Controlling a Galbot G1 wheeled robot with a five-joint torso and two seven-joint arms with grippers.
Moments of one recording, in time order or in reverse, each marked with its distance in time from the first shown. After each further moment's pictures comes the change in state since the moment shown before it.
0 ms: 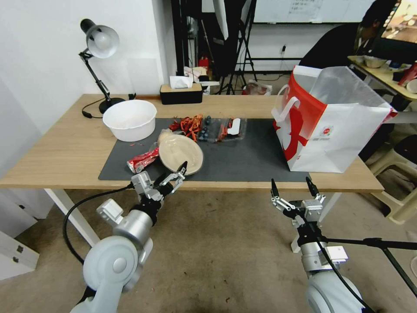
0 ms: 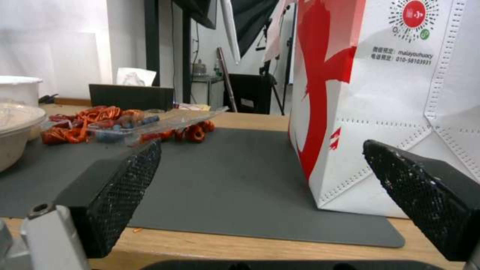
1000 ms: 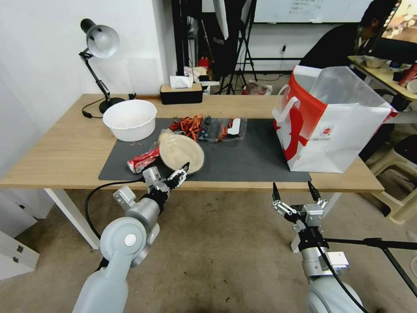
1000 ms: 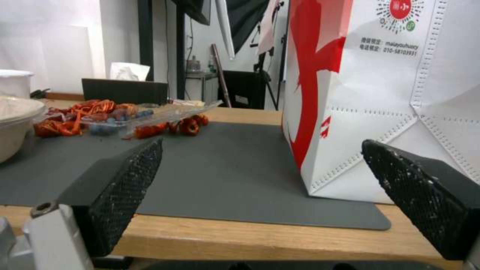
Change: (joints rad) left arm -0.116 0.058 0.044 0.129 -0.039 -0.008 -0.038; right arm -0.029 0.022 0.009 -0.001 -0.024 0.013 0.008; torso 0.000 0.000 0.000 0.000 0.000
